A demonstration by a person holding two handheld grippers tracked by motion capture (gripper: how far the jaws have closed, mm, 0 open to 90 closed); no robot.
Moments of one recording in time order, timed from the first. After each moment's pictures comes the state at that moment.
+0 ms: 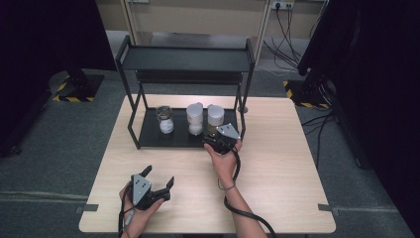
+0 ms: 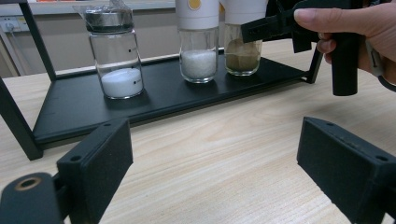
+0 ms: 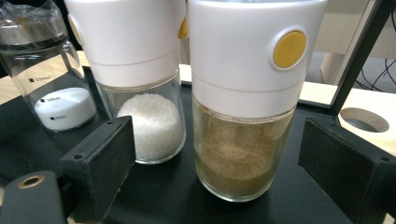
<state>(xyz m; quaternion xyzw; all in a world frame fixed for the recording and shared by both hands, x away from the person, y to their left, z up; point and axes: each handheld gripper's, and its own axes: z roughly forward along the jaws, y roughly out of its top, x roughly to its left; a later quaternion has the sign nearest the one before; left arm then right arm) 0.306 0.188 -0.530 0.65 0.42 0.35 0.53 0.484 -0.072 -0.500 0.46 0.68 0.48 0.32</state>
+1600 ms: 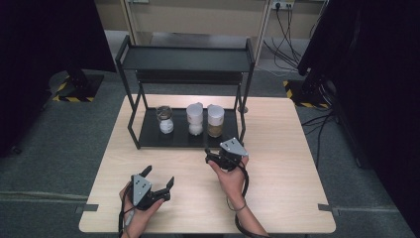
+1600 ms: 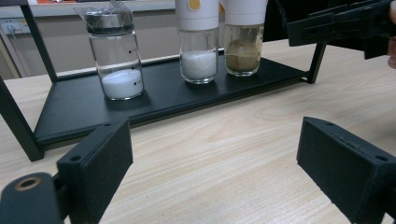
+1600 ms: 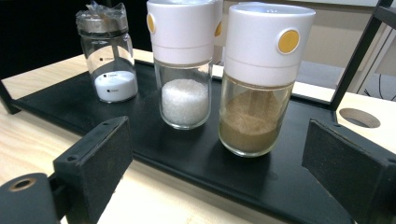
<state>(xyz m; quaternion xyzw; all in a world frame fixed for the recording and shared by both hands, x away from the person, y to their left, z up) 0.305 0.187 -0.530 0.65 0.42 0.35 0.53 0.425 -0.092 -0.495 0.41 0.69 0.50 0.32</state>
